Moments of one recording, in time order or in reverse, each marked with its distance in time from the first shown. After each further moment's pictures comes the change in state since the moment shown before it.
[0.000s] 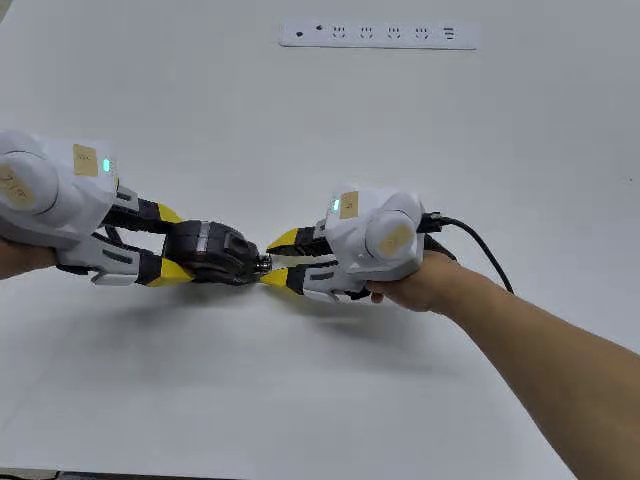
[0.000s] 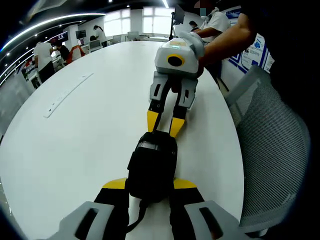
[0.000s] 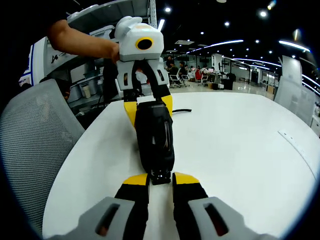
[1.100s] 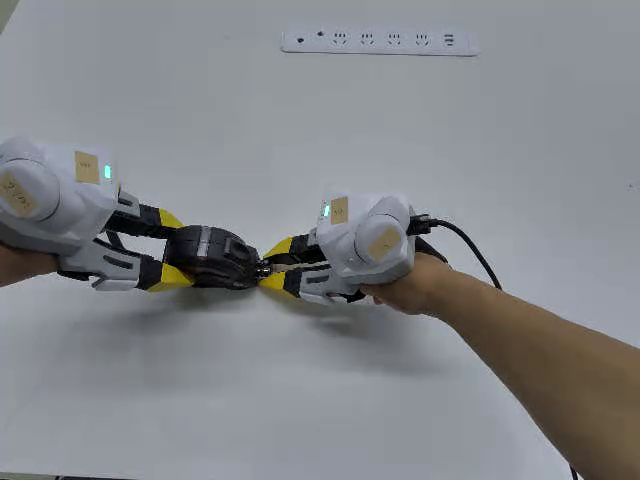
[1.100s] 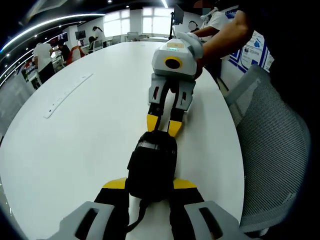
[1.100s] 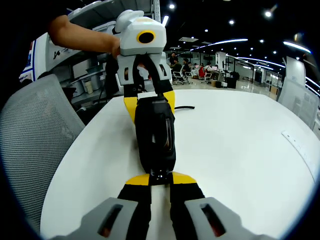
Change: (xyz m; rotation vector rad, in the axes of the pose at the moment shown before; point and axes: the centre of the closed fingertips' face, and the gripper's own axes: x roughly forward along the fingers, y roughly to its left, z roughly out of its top) left arm -0.001 -0.001 0.000 0.007 -0.003 0.002; right arm 0.005 -0.001 -0.002 -0.022 0.033 0.020
